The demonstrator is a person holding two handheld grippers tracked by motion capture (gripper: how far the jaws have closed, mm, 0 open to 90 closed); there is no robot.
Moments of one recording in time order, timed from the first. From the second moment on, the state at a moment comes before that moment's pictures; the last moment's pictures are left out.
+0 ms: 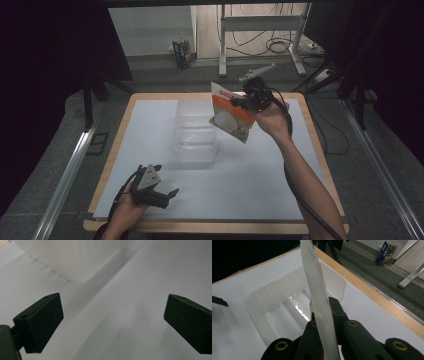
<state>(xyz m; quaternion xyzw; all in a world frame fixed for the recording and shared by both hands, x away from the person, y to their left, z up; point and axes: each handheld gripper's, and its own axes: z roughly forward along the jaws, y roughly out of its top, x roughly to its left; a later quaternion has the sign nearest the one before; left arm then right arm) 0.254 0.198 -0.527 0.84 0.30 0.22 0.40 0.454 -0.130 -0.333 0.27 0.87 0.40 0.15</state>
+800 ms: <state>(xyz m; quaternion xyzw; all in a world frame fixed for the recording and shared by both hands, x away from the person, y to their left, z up) 0.254 0.199 -0.526 0.84 0.30 0.22 0.40 0.494 -0.065 -0.338 0.24 0.88 0.39 0.14</state>
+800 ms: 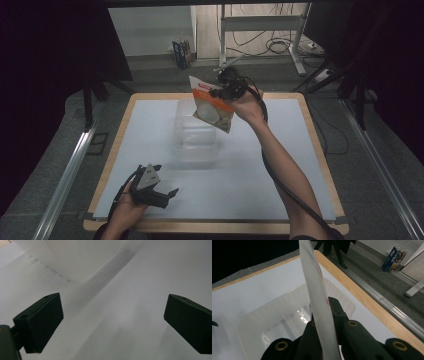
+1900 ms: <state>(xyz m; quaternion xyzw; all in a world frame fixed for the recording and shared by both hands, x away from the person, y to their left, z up) 0.253 0.198 -0.525 0.84 0.30 0.22 0.40 0.514 -0.002 -0.405 0.22 0.90 0.37 0.10</state>
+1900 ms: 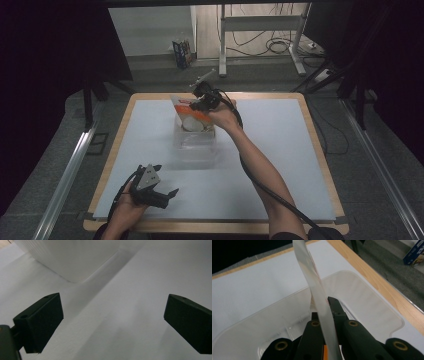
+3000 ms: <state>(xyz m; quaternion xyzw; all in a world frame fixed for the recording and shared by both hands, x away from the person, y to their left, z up) 0.254 0.200 -0.526 0.83 0.31 0.22 0.40 0.507 -0.011 -0.400 0.23 0.89 0.38 0.12</state>
